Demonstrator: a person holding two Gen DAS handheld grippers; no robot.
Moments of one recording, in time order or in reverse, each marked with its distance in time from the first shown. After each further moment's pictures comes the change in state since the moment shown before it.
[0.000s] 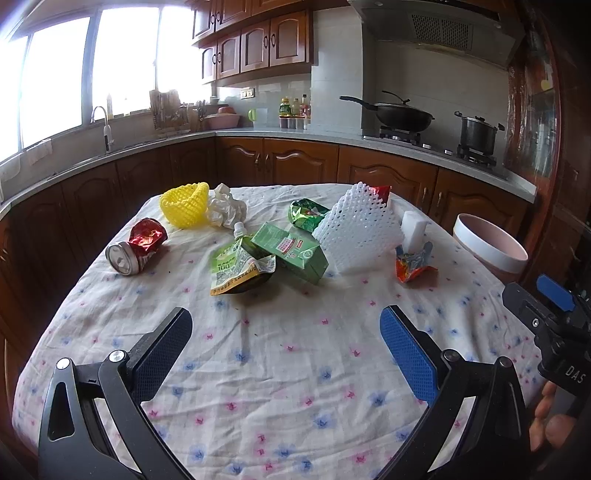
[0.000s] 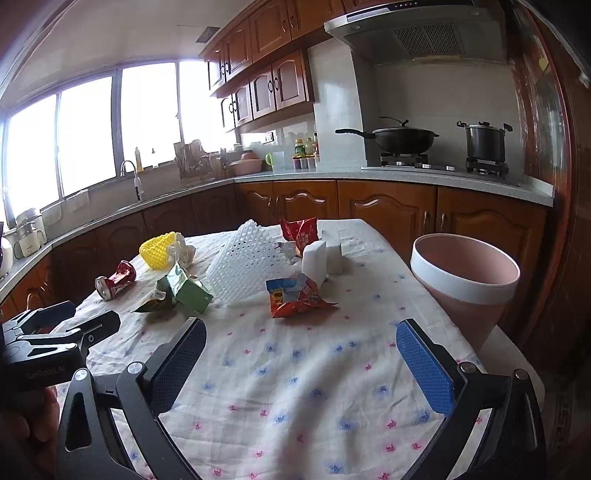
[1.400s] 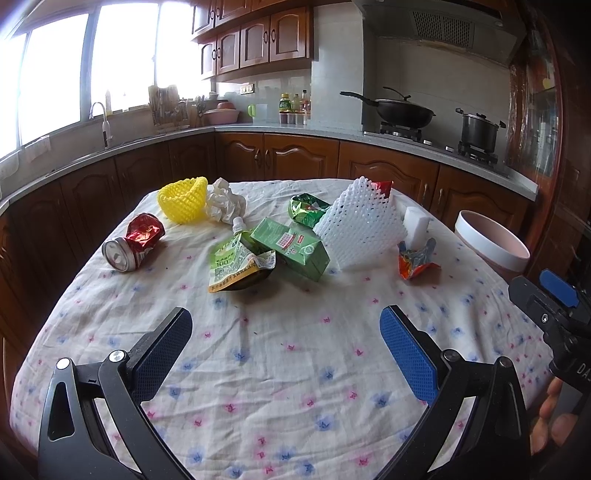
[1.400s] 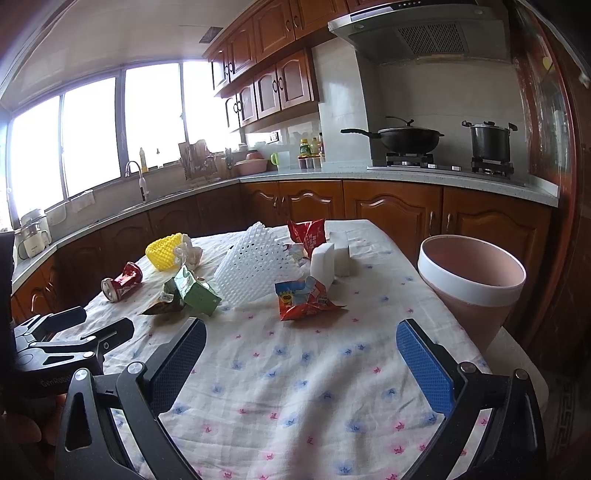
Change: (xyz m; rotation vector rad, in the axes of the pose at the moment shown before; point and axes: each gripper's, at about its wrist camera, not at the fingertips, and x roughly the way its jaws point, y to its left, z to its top) left arm 0.008 0.003 -0.001 -0.004 0.015 -0.005; right arm 0.002 0.006 0.000 0.000 -0.007 0.017
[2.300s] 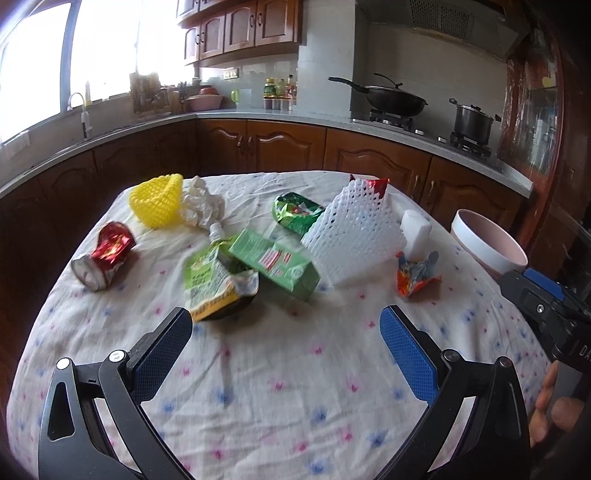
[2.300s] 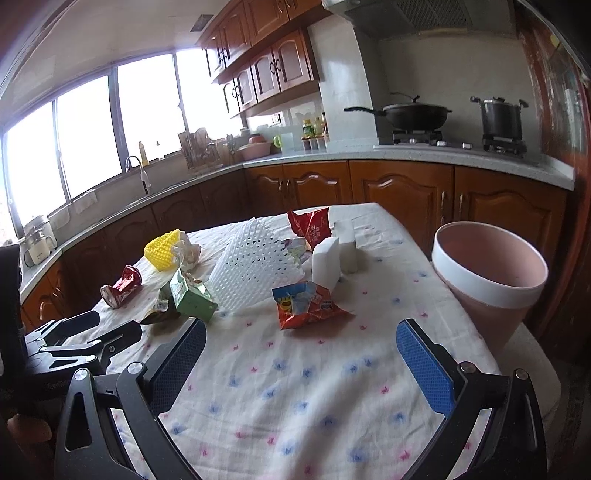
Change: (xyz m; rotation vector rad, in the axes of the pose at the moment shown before) left arm 0.044 -0.001 0.035 0.012 0.076 -0.078; right arm 0.038 -0.019 0.025 0.061 0.108 0.063
